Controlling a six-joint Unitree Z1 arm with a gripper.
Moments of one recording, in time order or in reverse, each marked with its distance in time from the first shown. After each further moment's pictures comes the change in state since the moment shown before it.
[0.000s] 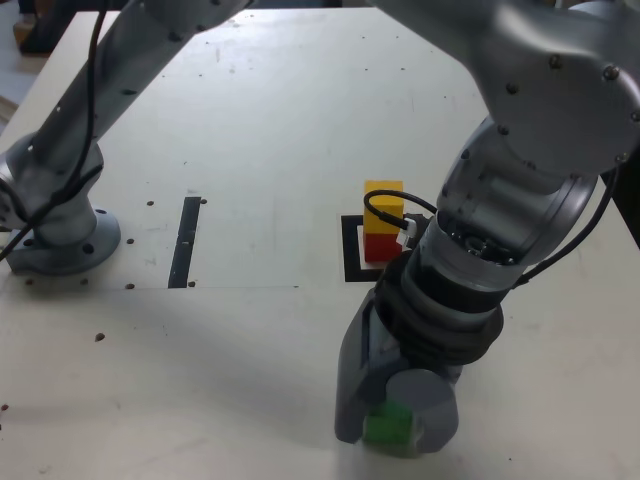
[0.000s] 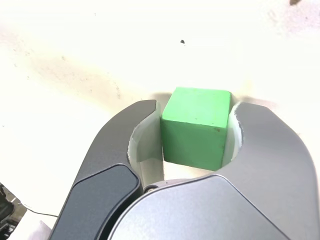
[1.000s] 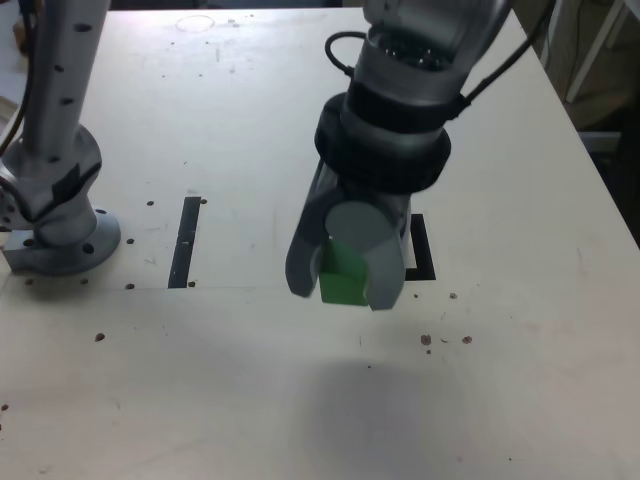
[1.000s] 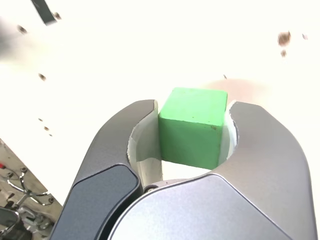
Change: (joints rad) arm 0.094 -0.270 0.091 0.160 0.107 0.168
